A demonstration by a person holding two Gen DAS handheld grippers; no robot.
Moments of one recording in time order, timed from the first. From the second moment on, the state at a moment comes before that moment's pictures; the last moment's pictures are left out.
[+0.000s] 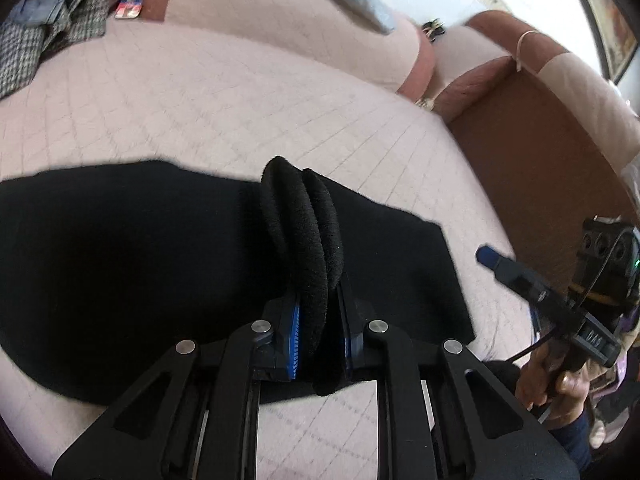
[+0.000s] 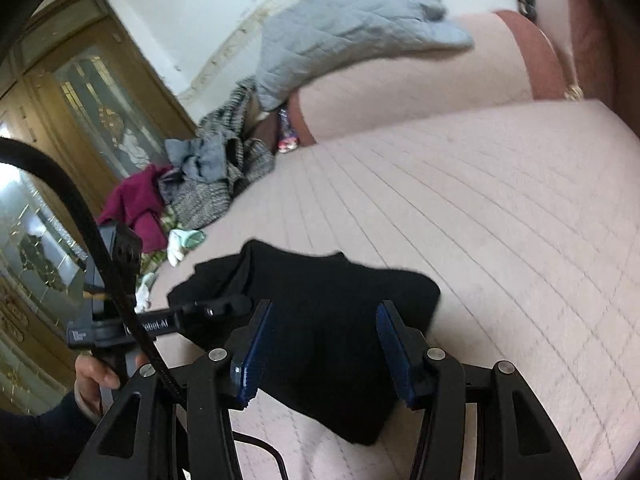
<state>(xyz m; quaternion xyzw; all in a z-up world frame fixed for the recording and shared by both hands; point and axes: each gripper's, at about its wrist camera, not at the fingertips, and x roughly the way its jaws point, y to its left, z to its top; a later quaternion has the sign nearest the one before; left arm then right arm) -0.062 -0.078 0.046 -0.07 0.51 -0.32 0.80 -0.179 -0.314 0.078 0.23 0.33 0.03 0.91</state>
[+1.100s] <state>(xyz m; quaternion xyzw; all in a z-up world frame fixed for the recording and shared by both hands) -0.087 0.000 0.060 -0.06 0.46 -0.18 0.87 -0.084 -0.222 0.075 0.08 0.42 0.10 0.90</state>
